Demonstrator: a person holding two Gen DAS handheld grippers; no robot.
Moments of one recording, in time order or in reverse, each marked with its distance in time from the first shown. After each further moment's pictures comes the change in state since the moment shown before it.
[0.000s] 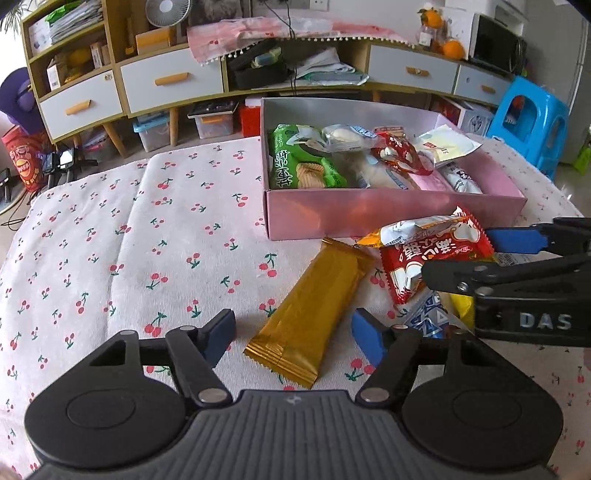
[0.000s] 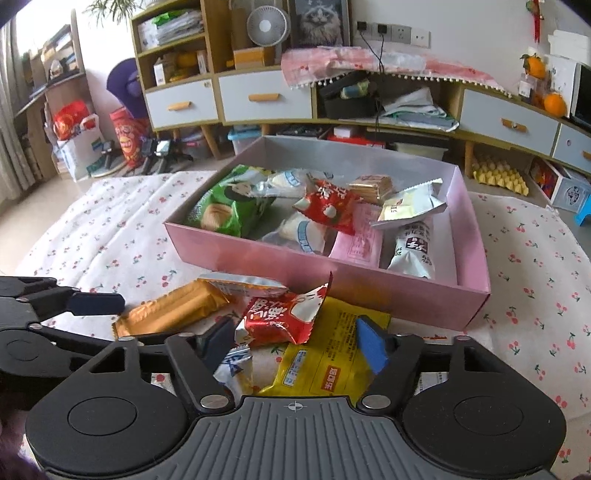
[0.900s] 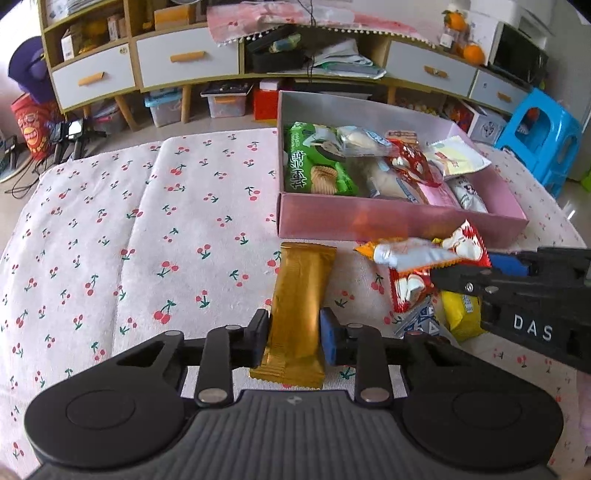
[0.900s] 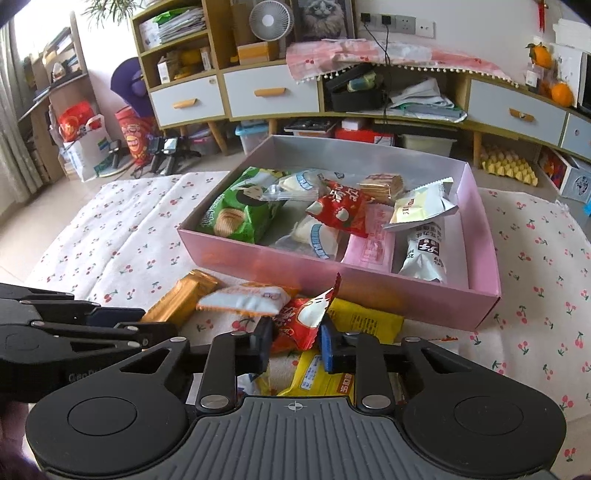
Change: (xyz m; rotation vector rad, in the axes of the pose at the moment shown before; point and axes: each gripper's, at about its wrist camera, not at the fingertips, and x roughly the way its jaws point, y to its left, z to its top) left arm -0.008 0.010 0.011 -0.094 0.063 -0.008; right arm -0.007 0.002 0.008 0.023 0.031 0.046
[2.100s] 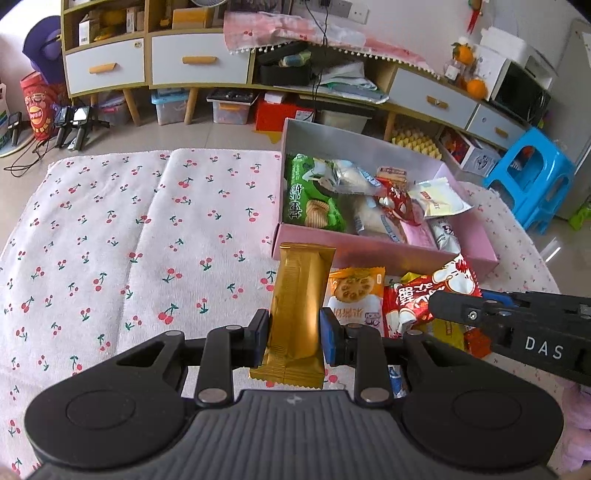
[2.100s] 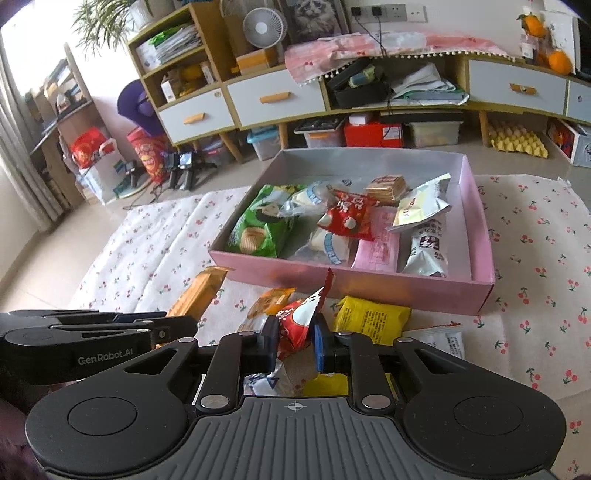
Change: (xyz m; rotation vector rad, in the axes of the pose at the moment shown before) left arm -0.023 0.006 0.010 -0.103 -0.034 -0.060; right arm -0.031 -0.011 0.010 0.109 0.010 0.094
